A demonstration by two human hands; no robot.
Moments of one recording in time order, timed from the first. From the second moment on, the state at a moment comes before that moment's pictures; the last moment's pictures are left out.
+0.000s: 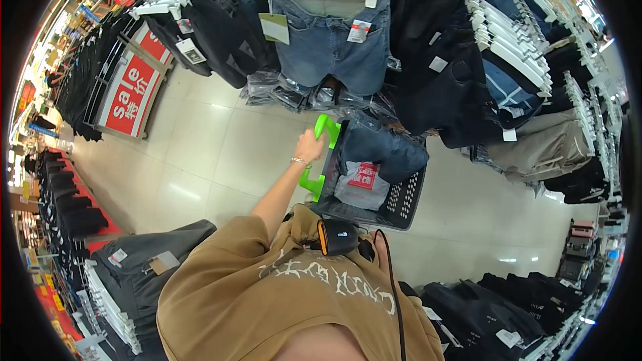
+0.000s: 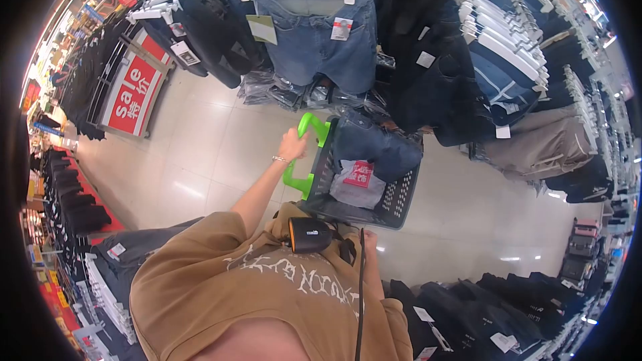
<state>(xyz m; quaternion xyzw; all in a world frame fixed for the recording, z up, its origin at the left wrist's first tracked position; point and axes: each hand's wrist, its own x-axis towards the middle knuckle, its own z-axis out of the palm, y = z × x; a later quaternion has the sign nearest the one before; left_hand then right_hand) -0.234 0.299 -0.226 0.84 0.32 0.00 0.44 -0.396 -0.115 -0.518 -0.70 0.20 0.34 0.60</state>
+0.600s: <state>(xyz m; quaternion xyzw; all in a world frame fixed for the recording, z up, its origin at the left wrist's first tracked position) -0.245 0.365 -0.212 0.71 0.30 -0.05 0.64 -0.406 -0.024 -0.502 -0.84 0.11 0.26 0.47</state>
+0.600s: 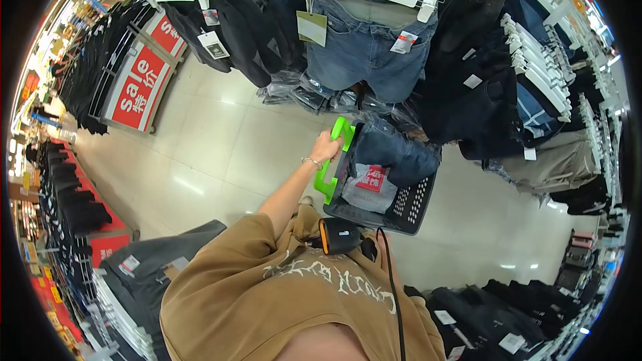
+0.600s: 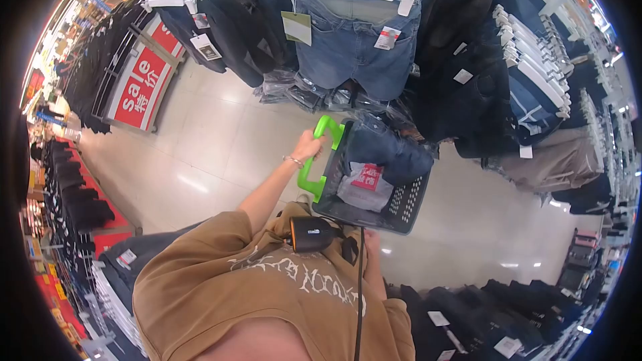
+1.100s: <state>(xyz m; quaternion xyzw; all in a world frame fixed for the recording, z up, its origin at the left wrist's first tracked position) -0.279 0.476 -0.220 0.68 0.30 -0.02 0.67 -0.458 0.105 -0.412 -0.85 0.23 0.25 0.41</state>
